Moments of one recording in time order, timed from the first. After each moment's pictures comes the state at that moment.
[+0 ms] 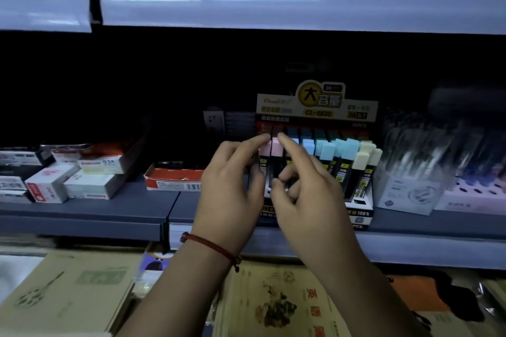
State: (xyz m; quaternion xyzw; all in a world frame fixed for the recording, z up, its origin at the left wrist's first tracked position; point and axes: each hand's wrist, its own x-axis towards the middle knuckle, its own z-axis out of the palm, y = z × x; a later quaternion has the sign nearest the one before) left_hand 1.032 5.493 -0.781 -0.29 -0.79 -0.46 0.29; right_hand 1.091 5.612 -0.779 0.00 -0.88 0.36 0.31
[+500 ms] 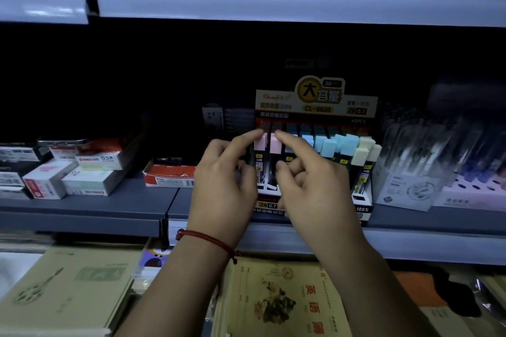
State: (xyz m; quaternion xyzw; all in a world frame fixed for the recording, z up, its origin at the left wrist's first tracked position) left_hand 1.027 5.490 -0.784 -0.24 -0.80 -0.46 0.29; right_hand 1.084 5.619 -0.772 -0.01 -0.86 0.41 0.32
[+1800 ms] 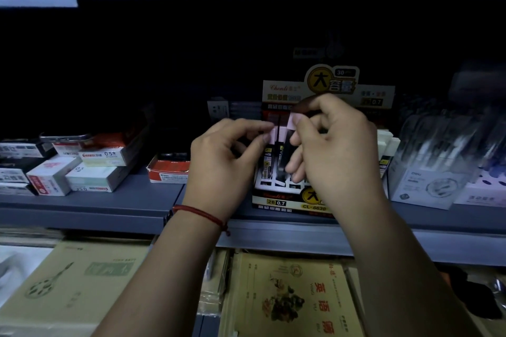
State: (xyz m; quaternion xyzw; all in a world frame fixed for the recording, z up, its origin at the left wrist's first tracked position) left_hand 1.004 5.483 -0.767 -0.30 -0.76 -0.51 0.27; right_hand 1.070 5.622 -0.729 -0.01 -0.80 0.50 0.34
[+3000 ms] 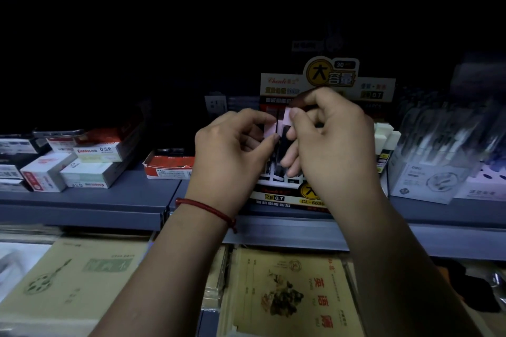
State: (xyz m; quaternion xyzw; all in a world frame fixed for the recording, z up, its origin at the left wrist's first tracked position) left_hand 1.006 5.494 -0.764 -0.29 -0.77 -0.49 0.28; right_hand 1.070 5.621 -0.731 0.00 -0.80 0.50 0.33
